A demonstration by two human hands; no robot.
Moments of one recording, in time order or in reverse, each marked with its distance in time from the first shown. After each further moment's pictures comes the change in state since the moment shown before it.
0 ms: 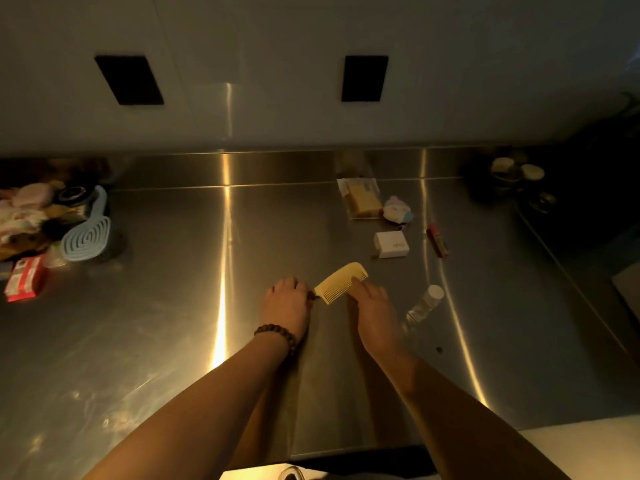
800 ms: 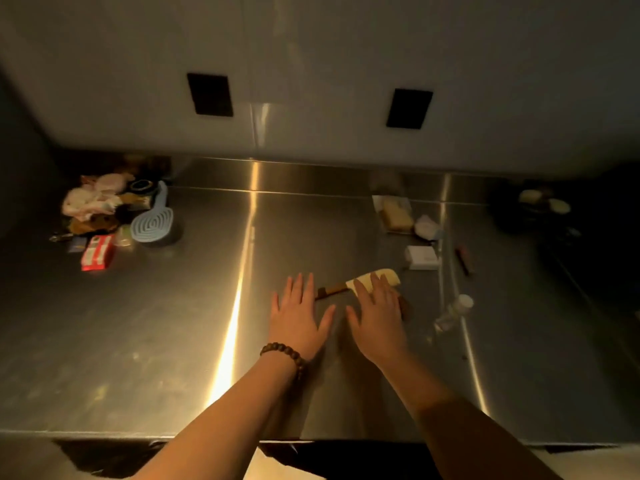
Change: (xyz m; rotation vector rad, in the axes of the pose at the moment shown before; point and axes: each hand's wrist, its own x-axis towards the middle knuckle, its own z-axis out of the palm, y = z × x) left_hand -0.067 -0.030 -0.033 -0.086 0.059 -0.127; right_hand -0.027 -0.069 -0.005 -0.108 0.039 -0.110
